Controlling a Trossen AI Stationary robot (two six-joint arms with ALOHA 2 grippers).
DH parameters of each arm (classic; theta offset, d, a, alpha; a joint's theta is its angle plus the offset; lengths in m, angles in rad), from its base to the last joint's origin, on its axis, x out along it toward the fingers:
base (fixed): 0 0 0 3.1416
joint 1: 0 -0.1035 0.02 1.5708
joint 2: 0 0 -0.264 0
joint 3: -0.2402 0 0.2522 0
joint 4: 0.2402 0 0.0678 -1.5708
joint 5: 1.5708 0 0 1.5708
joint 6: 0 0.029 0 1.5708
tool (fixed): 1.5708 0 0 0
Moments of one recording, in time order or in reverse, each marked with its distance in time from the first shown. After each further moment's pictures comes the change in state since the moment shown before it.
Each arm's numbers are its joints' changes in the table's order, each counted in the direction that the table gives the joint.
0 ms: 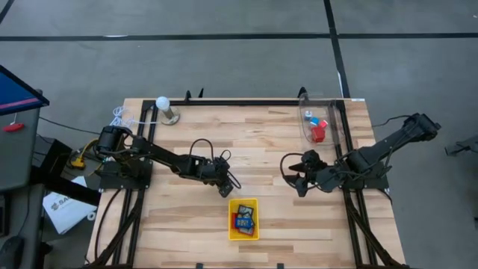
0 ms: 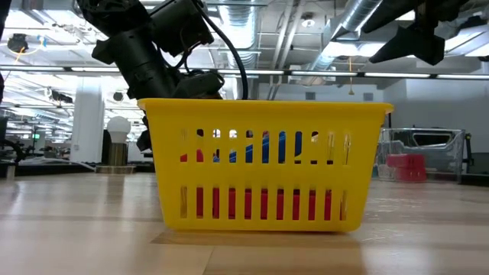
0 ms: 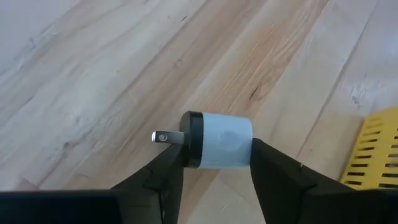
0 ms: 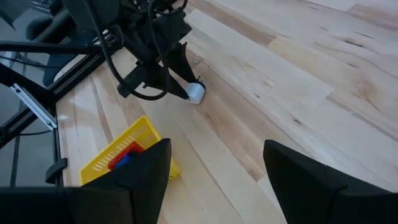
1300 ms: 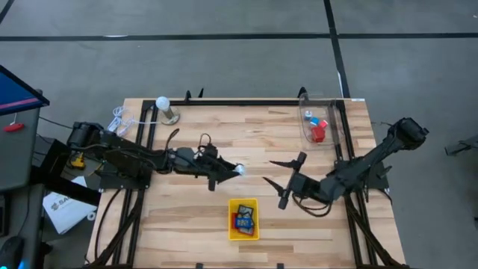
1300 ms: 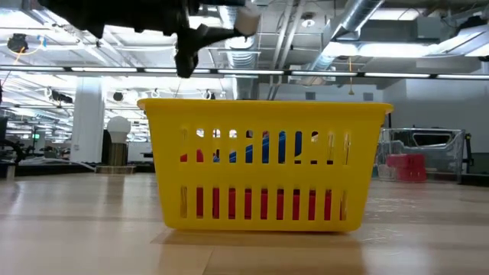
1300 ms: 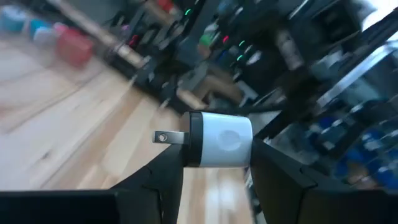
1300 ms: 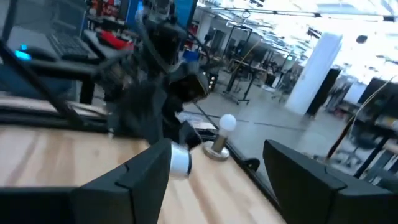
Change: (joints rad) left arm 0.021 -0.332 0.200 -0.751 0.061 0.116; right arm -0.088 0.315 -0.001 -1.076 0.405 -1.336
